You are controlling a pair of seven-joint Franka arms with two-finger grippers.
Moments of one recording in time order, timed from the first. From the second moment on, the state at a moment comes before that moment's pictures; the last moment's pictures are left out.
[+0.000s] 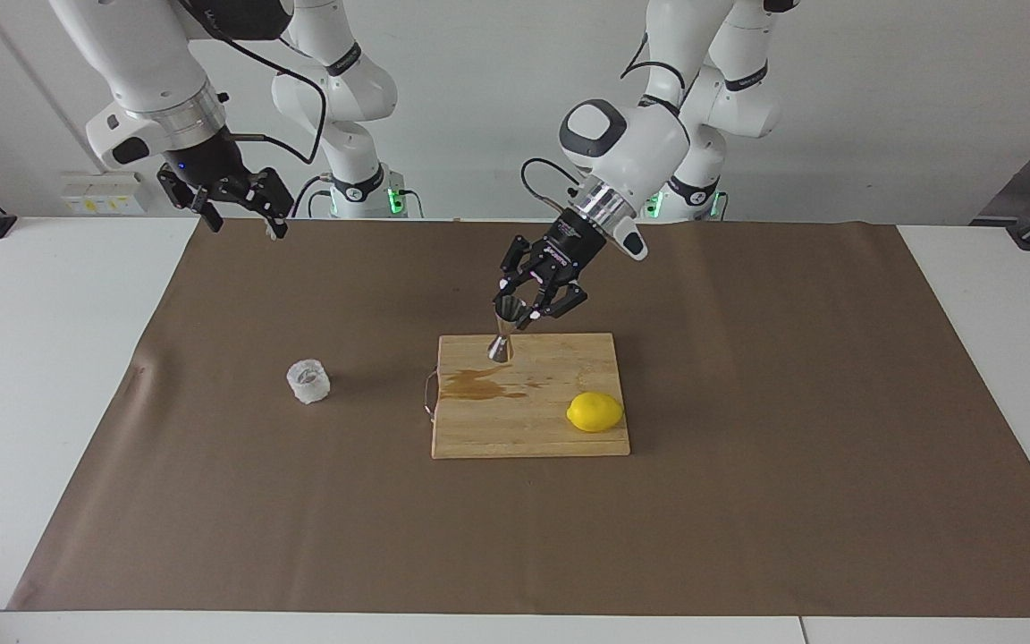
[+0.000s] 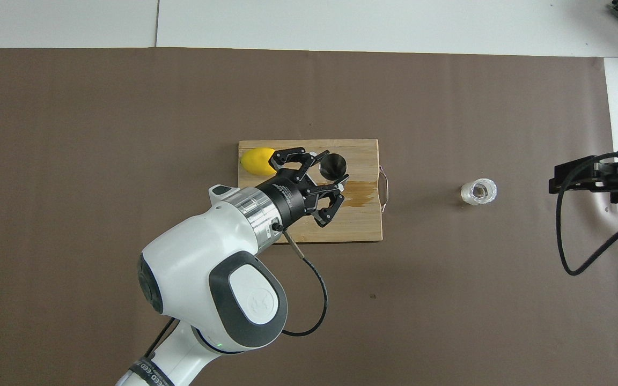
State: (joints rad) left arm -0.65 0.13 -0.14 -1.98 -1.34 3.00 -1.70; right arm 0.01 -0.06 -0.01 -1.62 0.03 1.53 0.16
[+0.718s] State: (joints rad) left arm -0.70 0.31 -0.16 -1.93 -1.33 3.08 -1.70; right arm 0.01 -0.06 -0.01 -1.62 0.03 1.53 0.16
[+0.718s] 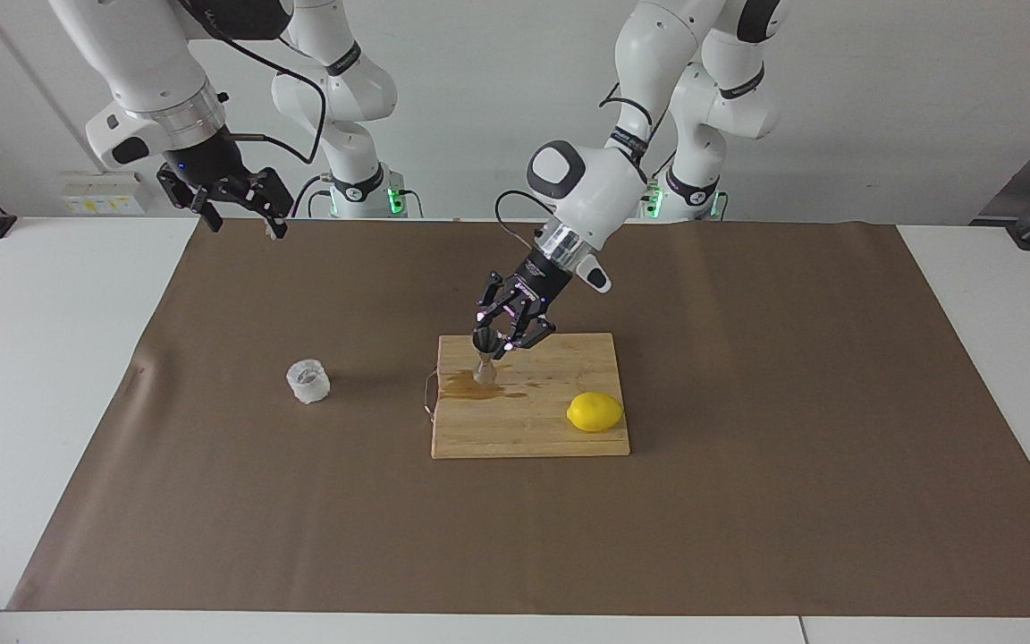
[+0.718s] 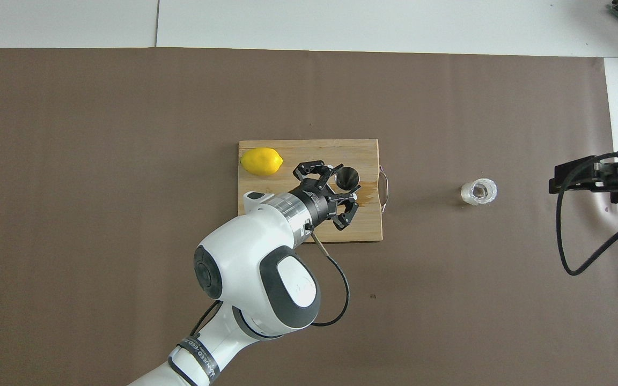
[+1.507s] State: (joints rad) left arm -0.75 0.37 -0.16 -1.91 -1.32 3.15 -1.70; right arm 0.01 -0.06 -0.01 -1.62 0.03 1.53 0.16
